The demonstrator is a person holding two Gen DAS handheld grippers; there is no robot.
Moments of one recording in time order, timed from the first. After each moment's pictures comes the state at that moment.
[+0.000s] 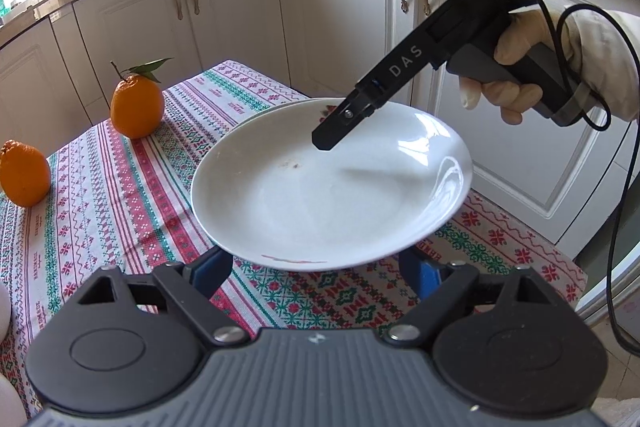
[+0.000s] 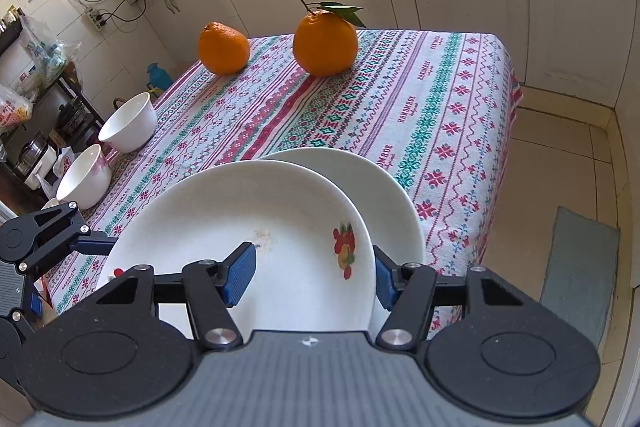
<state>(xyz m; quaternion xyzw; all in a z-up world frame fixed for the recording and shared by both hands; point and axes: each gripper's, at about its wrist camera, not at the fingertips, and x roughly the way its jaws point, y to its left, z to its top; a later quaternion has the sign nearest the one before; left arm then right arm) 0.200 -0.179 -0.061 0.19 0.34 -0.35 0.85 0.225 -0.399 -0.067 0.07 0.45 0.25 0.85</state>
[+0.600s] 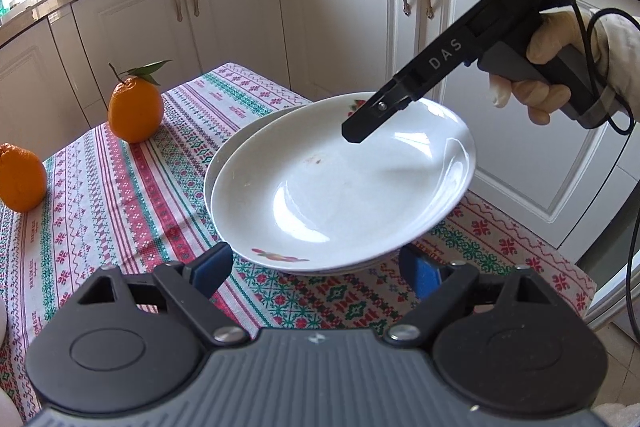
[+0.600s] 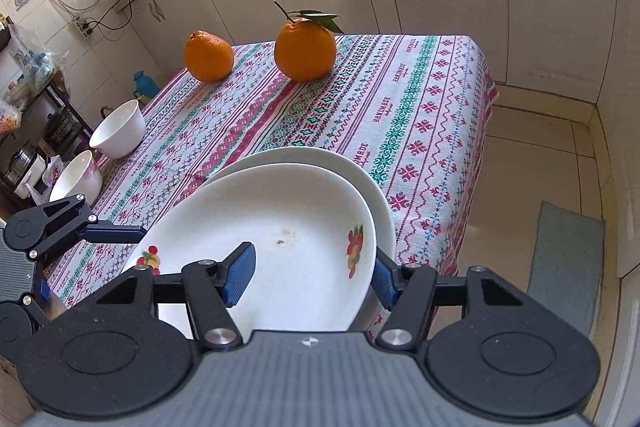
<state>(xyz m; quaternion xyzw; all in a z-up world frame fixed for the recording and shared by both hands) 0.211 -0.180 -0.065 0.19 0.33 -0.35 0.85 0.212 -0.412 -0.059 0.07 0.45 0.22 0.86</state>
